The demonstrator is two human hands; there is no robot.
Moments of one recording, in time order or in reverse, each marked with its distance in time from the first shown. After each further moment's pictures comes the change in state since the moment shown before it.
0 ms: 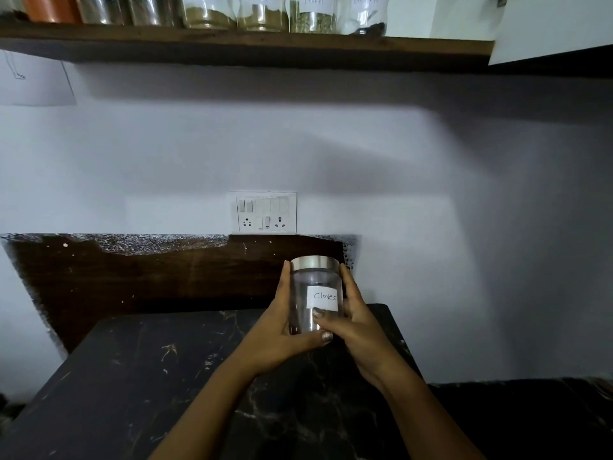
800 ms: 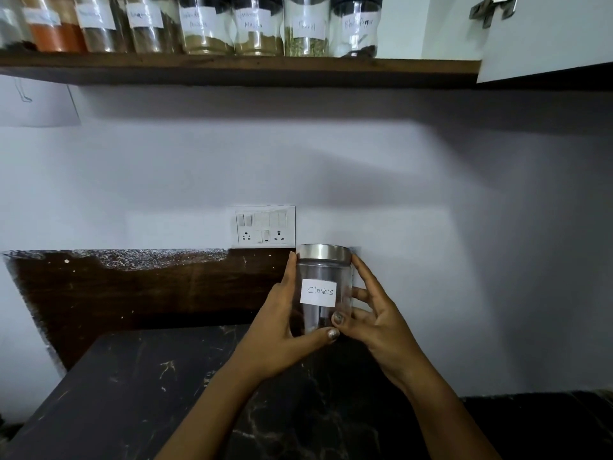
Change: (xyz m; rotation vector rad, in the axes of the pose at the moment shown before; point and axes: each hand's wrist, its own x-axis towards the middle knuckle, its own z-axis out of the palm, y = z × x) left_hand 0.002 0.026 0.001 0.291 0.163 0.201; right_hand -0.014 -0.030 -0.026 -0.097 0.030 -0.180
